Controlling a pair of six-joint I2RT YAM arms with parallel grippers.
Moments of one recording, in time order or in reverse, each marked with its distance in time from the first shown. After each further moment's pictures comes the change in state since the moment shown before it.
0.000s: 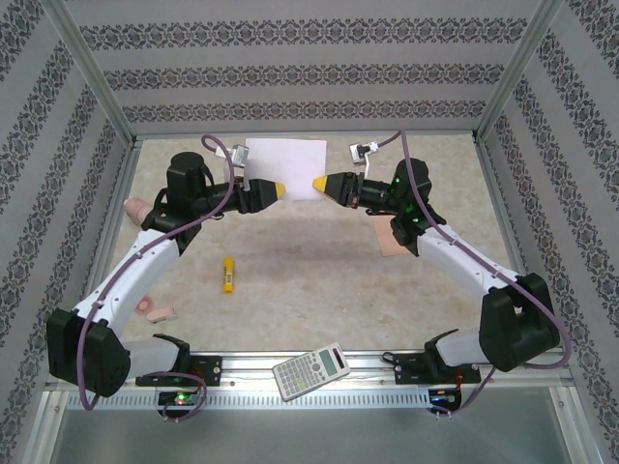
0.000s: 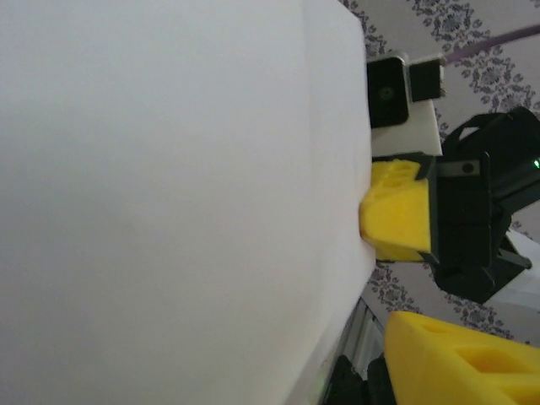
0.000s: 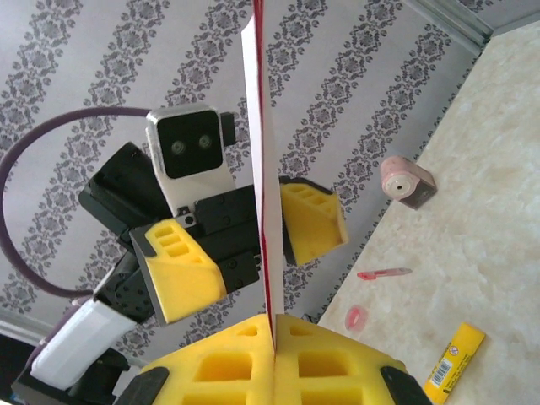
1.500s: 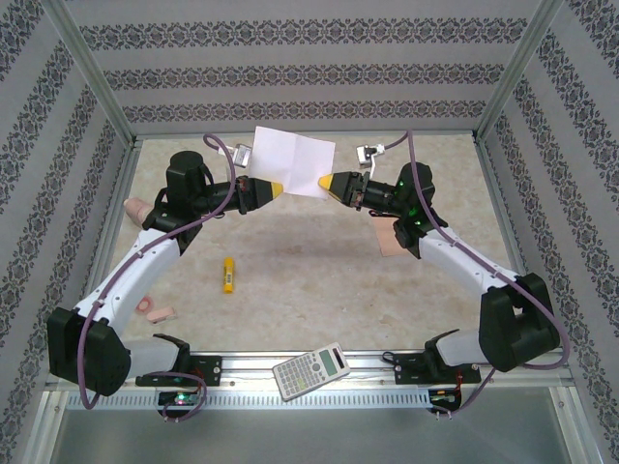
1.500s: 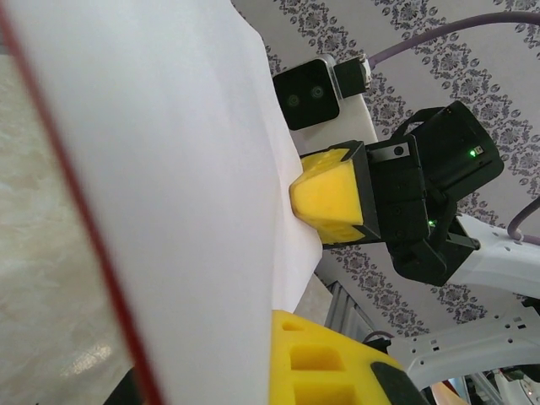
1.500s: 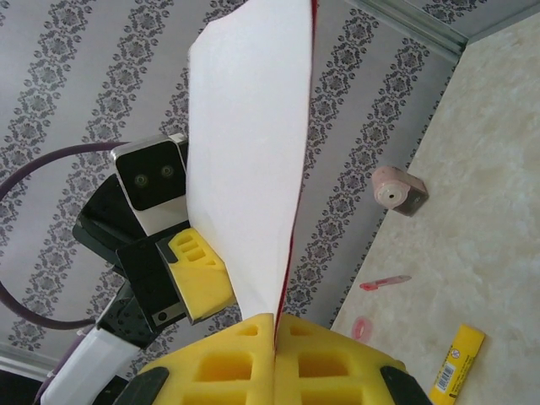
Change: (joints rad) left arm 0.001 0.006 0.002 0.057 0.065 -0.001; right arm -0.020 -0.009 -0.047 0.054 0.029 0.082
